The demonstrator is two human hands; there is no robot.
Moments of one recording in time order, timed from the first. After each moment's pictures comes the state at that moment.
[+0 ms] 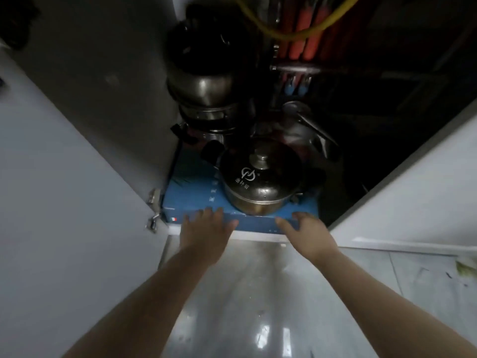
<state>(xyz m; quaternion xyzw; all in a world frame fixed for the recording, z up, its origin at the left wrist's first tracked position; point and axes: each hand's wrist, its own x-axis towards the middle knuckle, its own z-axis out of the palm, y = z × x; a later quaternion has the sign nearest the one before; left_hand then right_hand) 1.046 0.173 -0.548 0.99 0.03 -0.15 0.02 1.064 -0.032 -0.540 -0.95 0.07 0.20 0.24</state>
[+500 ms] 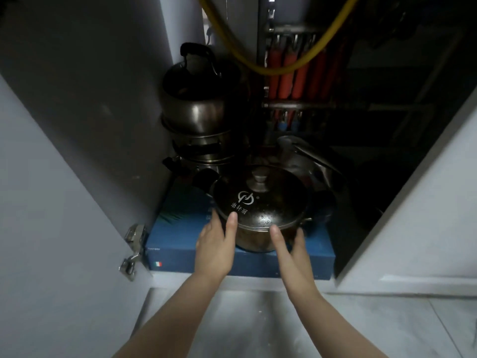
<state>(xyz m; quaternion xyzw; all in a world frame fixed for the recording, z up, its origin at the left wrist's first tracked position) 1.105 0.157 -0.631 0.89 0.07 0.06 0.45 1.075 0.011 -0.620 -0.73 0.14 0.02 0.67</state>
